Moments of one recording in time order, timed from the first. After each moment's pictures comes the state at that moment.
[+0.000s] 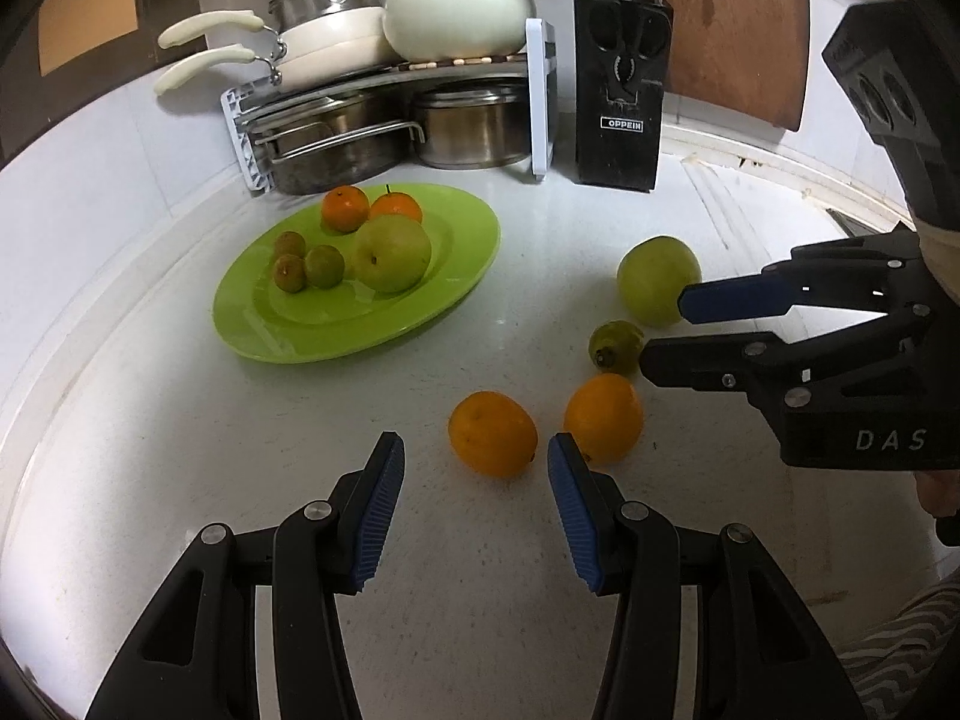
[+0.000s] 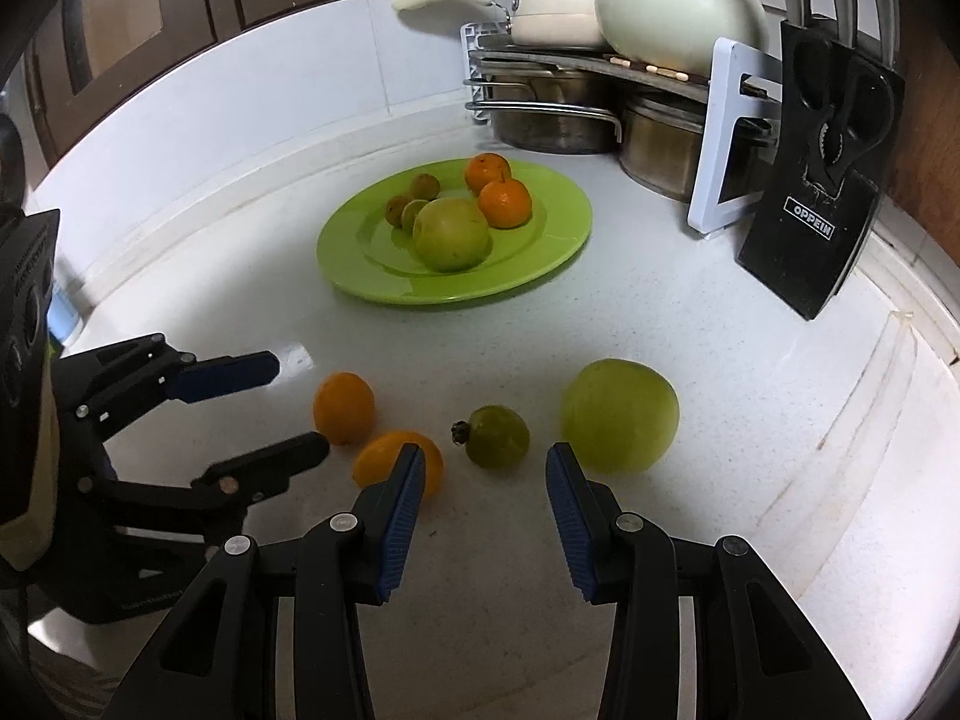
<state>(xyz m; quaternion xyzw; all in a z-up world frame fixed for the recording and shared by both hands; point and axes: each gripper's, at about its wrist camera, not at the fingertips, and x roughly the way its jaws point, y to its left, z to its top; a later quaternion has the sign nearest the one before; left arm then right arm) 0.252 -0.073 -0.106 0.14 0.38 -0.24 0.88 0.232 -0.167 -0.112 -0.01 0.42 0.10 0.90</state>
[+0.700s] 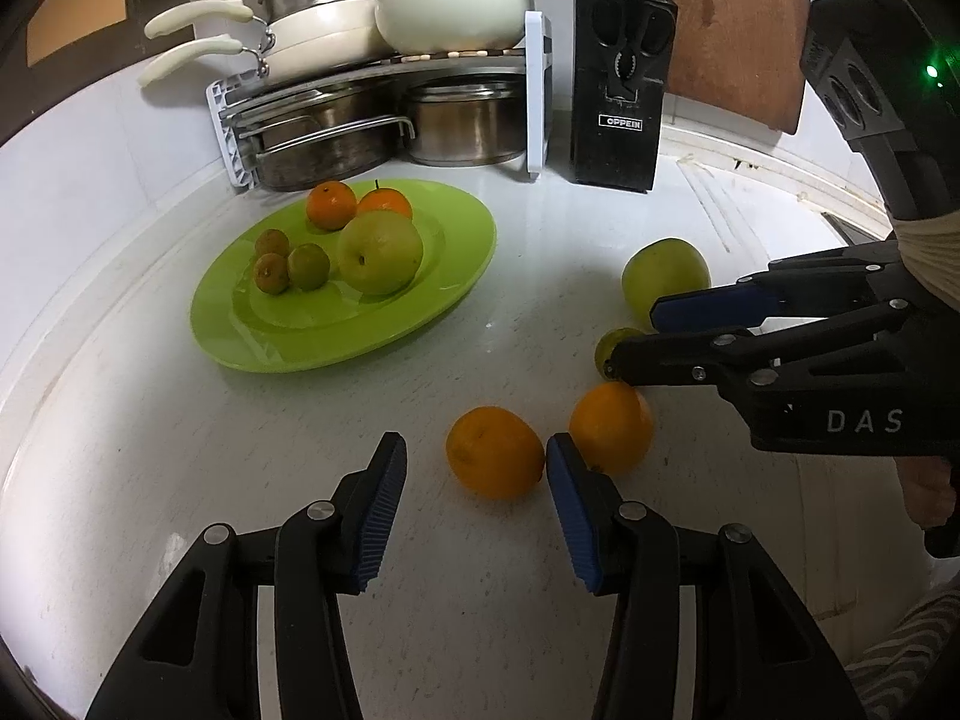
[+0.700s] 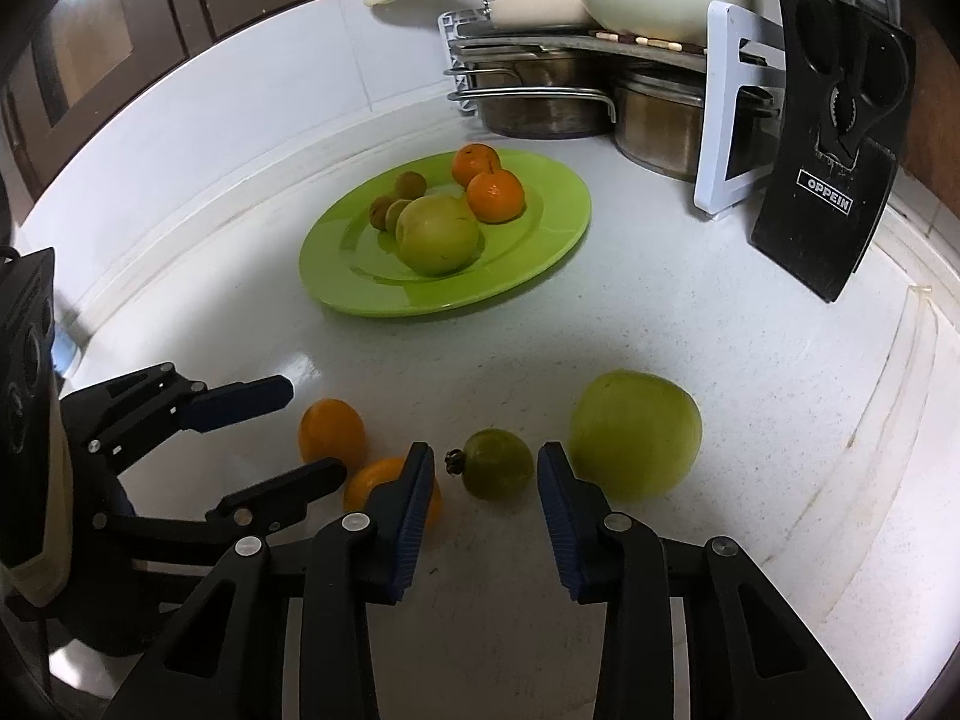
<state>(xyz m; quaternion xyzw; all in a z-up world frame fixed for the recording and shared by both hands) 0.265 -0.075 -0.112 0.13 0.38 -0.27 0.87 0.254 -0.170 -0.122 0.03 0.44 0.09 0.89</state>
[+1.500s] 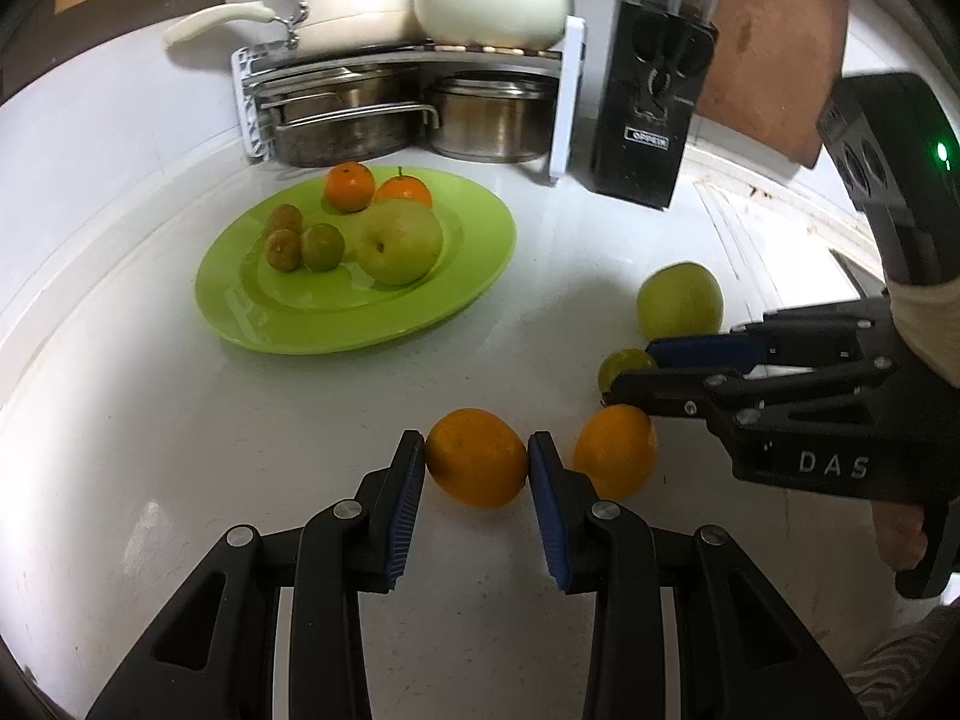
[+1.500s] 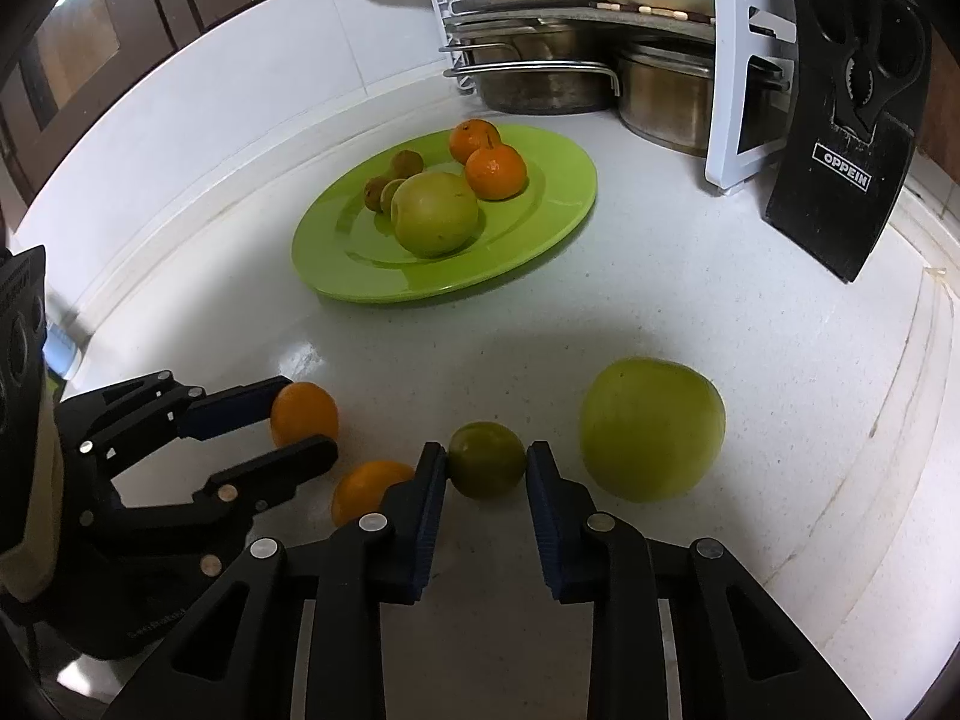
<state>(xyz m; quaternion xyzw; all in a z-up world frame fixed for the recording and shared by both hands) 0.274 -0.068 -0.110 0.08 0.41 -0.25 0.88 0.263 -0.169 -0.131 0.04 0.46 0.10 0.88</state>
